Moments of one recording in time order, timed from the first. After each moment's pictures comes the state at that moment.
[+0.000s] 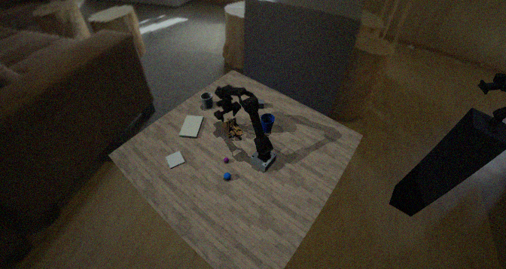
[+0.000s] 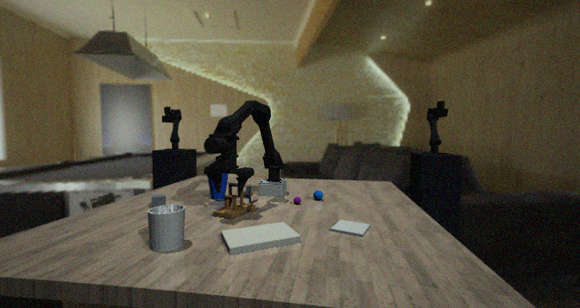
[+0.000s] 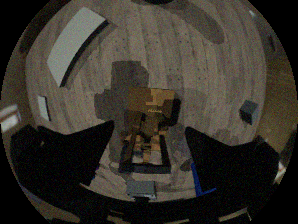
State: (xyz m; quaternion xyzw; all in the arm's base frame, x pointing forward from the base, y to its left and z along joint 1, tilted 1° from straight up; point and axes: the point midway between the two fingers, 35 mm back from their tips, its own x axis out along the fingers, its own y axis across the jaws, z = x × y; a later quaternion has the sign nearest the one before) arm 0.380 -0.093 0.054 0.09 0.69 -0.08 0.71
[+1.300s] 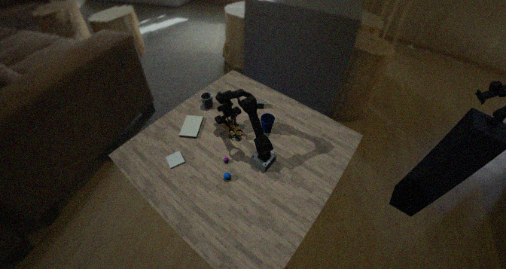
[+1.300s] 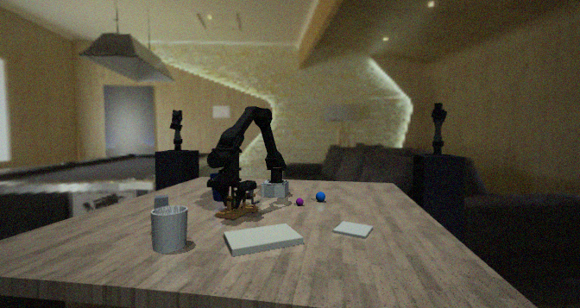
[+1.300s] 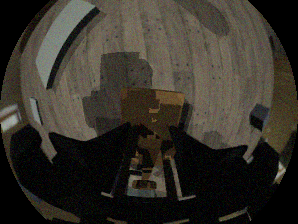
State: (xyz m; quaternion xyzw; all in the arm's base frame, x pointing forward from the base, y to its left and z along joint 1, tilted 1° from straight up) arm 0.379 -0.092 0.010 0.09 0.69 -0.08 0.71
